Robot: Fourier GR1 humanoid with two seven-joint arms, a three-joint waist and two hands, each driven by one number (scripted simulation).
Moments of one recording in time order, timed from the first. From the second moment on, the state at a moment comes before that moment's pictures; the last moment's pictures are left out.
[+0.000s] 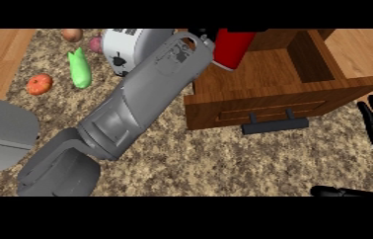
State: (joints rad) left arm -1.46 0.00 -0.54 -0.40 0.46 0.64 0.01; right arm 0.13 -0.05 -0.25 -2.12 -0.07 0.19 0.14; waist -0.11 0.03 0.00
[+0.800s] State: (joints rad) left arm -1.42 0.00 -0.63 -0.37 0.54 0.75 -0.04; right arm 0.08 -0.06 -0.24 -2.12 -0.08 0.19 0.16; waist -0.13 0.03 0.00
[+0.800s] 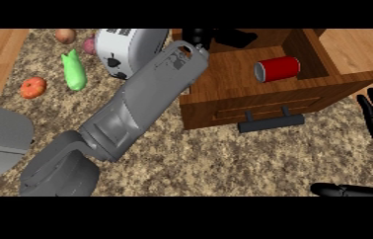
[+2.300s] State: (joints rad) left arm -1.45 0.00 -0.60 -0.43 0.70 0.83 -0.12; right arm 0.00 -0.25 0.00 -2.09 0.70 0.12 0.00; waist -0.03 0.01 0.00
